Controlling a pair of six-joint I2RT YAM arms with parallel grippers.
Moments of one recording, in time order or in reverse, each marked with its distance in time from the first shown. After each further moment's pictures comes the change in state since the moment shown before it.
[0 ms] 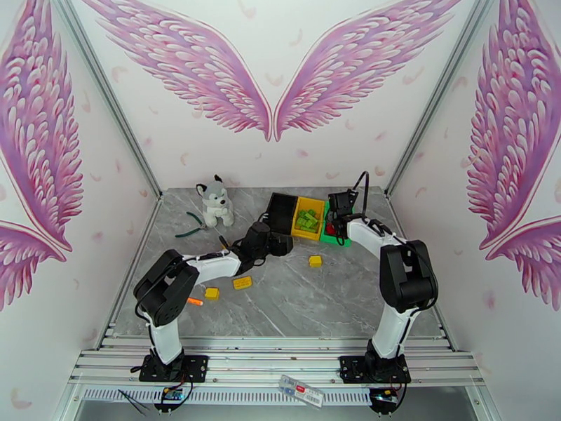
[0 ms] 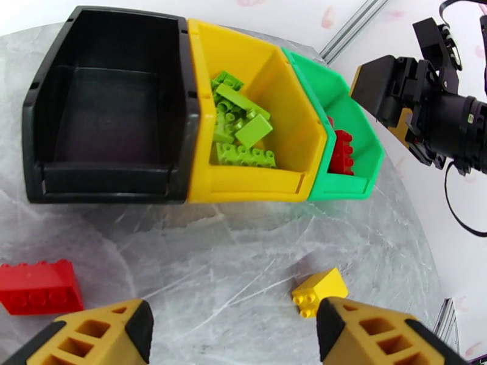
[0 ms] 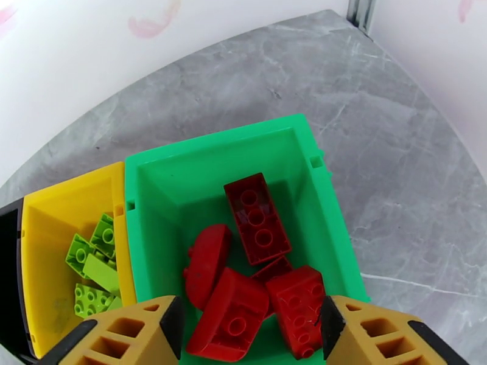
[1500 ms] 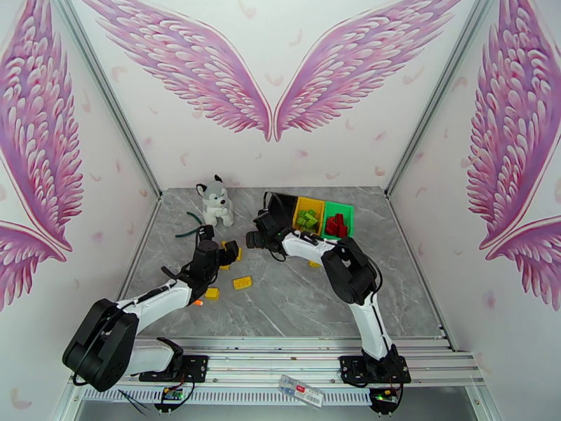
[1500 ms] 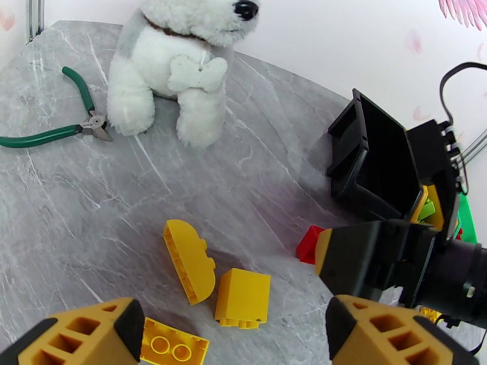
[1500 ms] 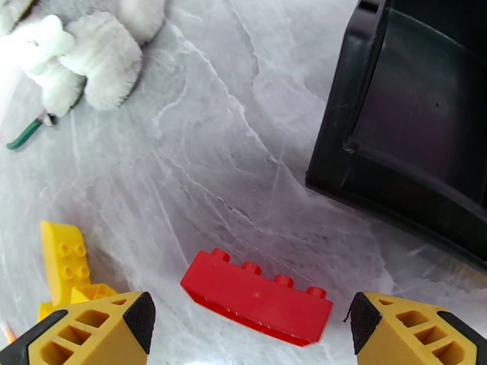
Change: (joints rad) left arm 0.256 -0.525 -0.518 -0.003 -0.305 -0.043; right arm 0.526 0.351 0.305 -0.025 -0.246 -0.022
